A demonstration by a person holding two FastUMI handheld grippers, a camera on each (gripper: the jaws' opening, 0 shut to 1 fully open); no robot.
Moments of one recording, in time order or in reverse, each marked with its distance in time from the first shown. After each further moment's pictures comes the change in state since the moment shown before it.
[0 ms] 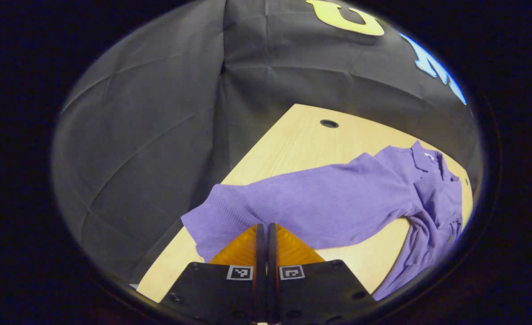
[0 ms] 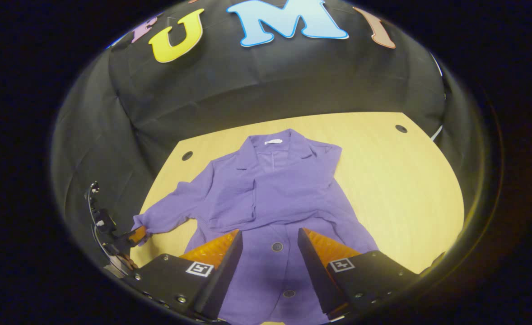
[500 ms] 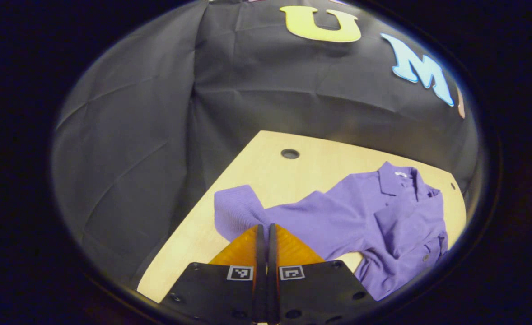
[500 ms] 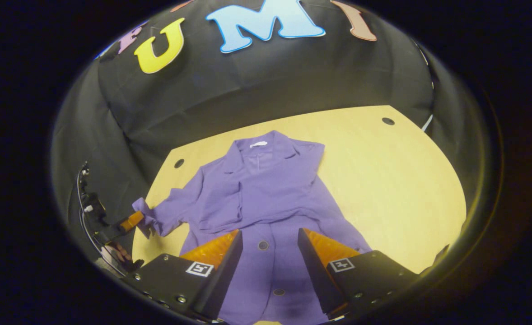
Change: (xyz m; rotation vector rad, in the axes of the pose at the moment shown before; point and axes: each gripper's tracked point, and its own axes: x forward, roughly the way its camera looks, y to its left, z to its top) left arm -0.012 -0.103 0.069 0.073 -0.109 -0.140; right arm -0.010 -0.034 -0.004 0.074 -0.025 -0.022
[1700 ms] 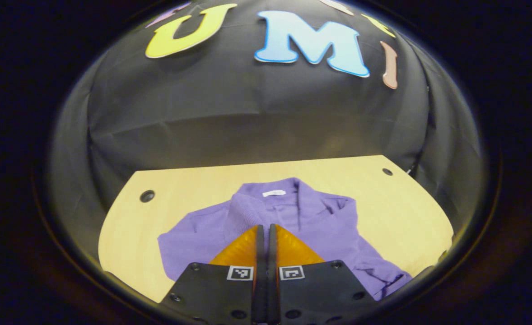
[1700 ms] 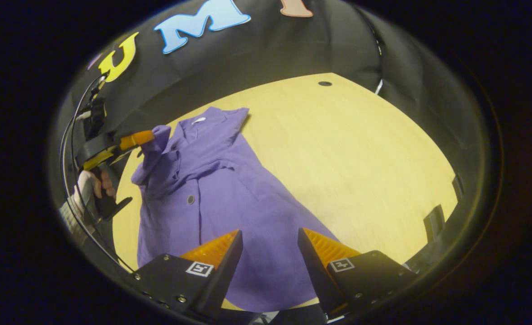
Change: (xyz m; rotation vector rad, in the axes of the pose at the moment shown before) left arm 0.002 -0.349 0.028 0.250 -0.029 -0.438; right arm -0.050 -0.128 -0.099 0.153 0.102 -0.150
